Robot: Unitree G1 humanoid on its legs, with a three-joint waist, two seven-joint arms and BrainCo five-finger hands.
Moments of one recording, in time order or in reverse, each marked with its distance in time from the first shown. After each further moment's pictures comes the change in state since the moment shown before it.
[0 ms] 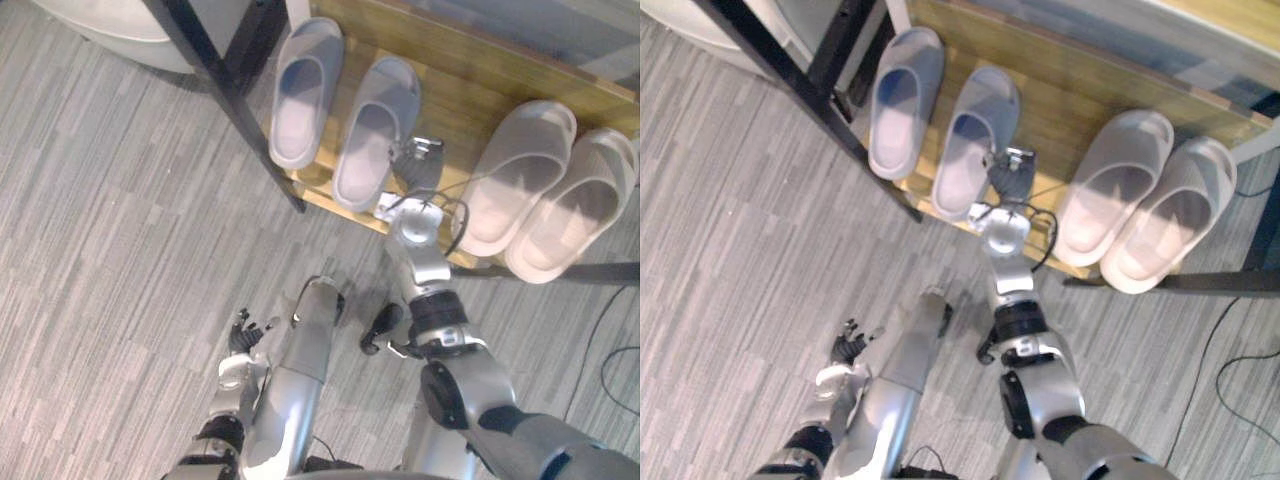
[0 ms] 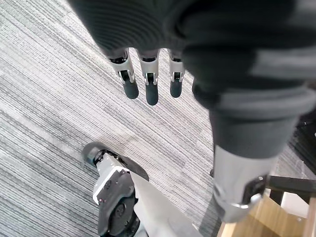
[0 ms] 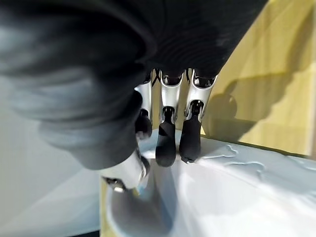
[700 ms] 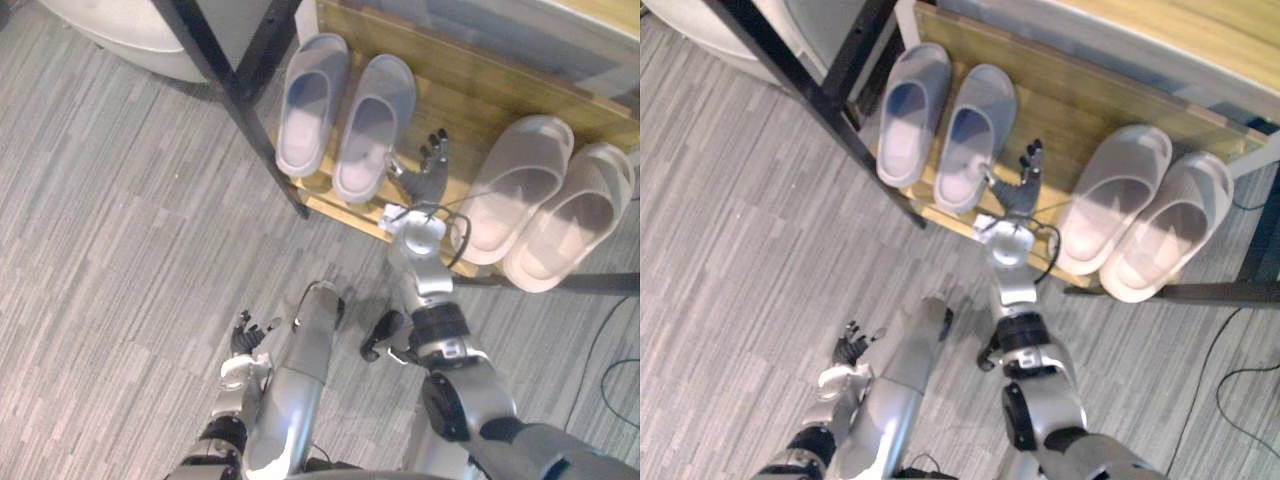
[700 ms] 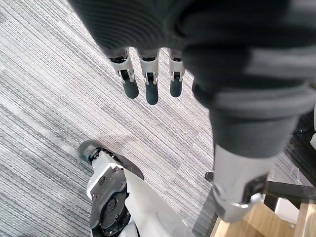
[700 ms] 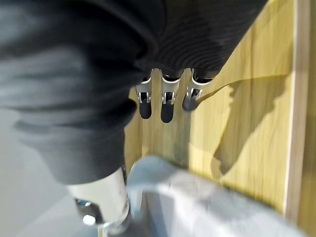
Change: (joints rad) left arm 0.003 0.000 0.022 0.013 -0.022 0.007 0.014; right arm 0.137 0.002 0.001 -0.097 -0.013 -0.001 -0.027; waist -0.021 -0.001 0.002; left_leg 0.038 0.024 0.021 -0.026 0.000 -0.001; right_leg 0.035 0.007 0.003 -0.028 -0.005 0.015
